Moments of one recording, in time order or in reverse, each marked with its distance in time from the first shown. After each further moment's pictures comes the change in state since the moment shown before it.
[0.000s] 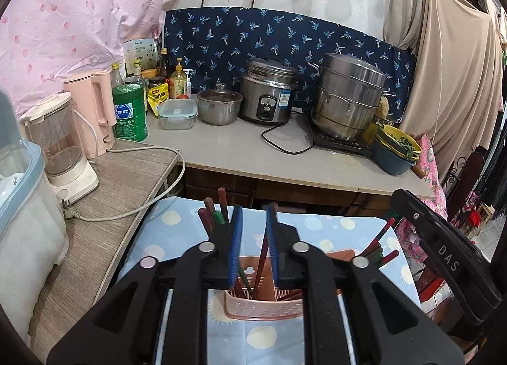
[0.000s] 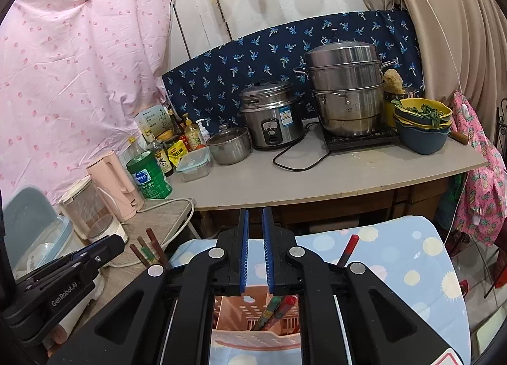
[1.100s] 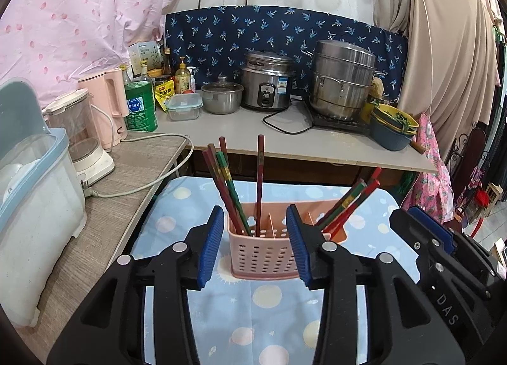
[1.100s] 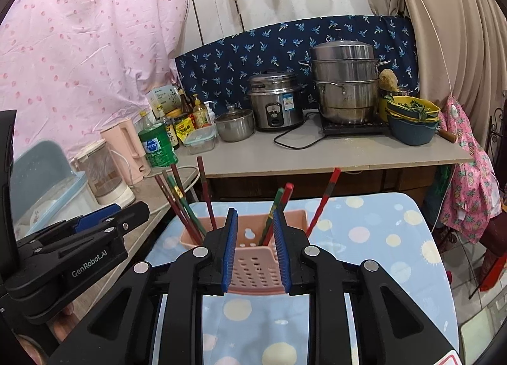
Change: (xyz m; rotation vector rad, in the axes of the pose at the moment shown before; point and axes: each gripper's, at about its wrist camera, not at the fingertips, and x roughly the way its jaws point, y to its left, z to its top) left arm -0.049 -0.017 -0.057 0.069 0.014 0.047; right arm -0.075 0.014 -0.067 -0.082 0.034 -0.016
